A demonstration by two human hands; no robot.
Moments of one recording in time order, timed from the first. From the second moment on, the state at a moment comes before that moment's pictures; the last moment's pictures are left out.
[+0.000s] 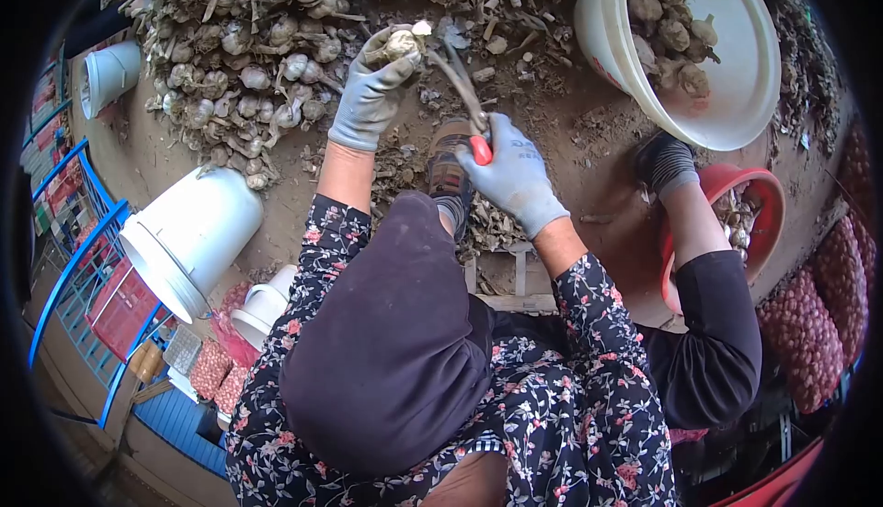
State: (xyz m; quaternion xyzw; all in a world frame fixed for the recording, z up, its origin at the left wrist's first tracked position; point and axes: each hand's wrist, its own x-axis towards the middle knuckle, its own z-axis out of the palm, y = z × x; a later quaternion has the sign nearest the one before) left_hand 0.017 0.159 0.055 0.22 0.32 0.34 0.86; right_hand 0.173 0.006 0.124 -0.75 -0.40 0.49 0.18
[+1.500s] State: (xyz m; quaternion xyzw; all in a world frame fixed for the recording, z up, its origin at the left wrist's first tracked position) left_hand 0.091 0.138 0.086 0.82 0.46 0.06 0.33; right_hand 0.199 -0.017 0.123 -0.77 -0.41 0.48 0.11
